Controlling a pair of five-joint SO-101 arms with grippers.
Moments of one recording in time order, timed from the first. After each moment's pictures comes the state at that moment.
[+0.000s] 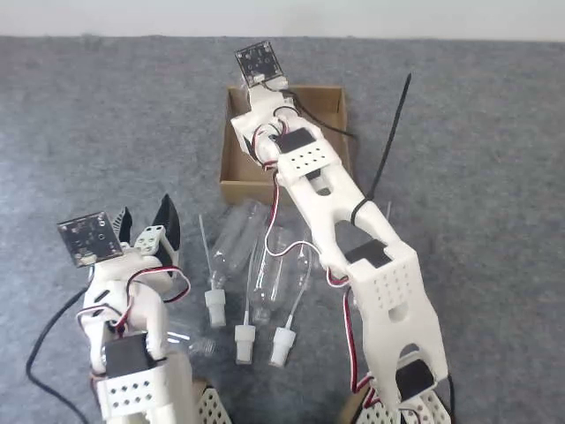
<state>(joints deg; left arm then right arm) -18.9 -95.8 90.9 42.5 12.1 -31.1 41.0 -27.2 34.3 -1.2</state>
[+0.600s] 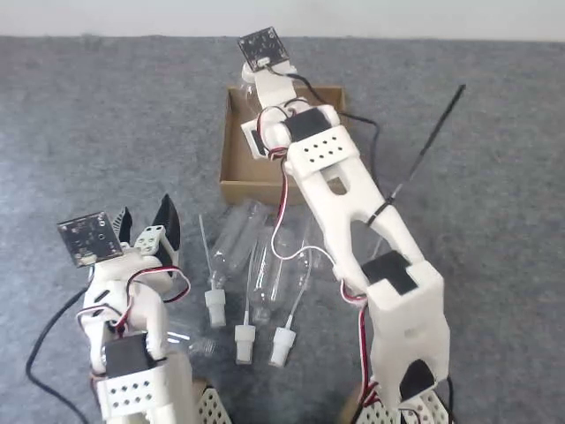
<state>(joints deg) -18.9 -95.8 90.9 42.5 12.1 -30.9 26.6 -27.2 61.4 -1.2</state>
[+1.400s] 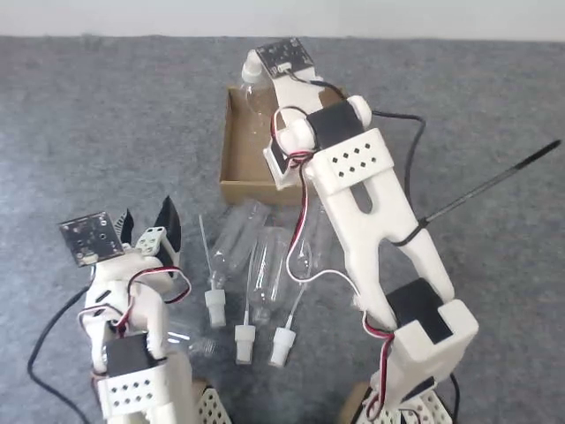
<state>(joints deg) -18.9 -95.8 91.8 42.5 12.1 -31.1 10.8 -27.2 94.7 -4.4</state>
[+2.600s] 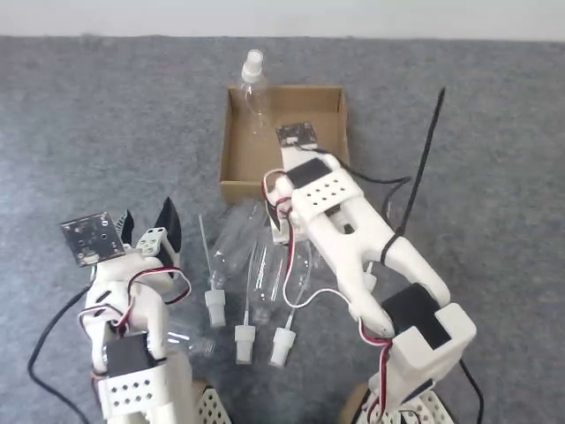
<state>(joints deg) -18.9 -95.8 92.2 42.5 11.7 -33.8 10.3 11.3 71.6 -21.3</state>
